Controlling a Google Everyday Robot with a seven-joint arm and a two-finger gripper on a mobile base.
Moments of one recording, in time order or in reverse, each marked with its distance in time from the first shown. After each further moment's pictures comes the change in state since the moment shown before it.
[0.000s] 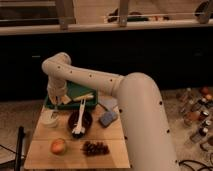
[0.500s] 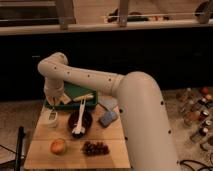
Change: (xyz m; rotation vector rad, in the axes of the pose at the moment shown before) arm -0.020 -0.013 -0.008 -0.015 0.021 -0.053
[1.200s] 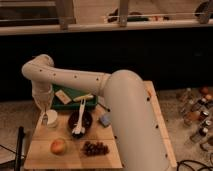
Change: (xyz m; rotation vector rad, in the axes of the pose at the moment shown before) arm -0.024 -0.040 0.013 -0.048 -0.062 -0.106
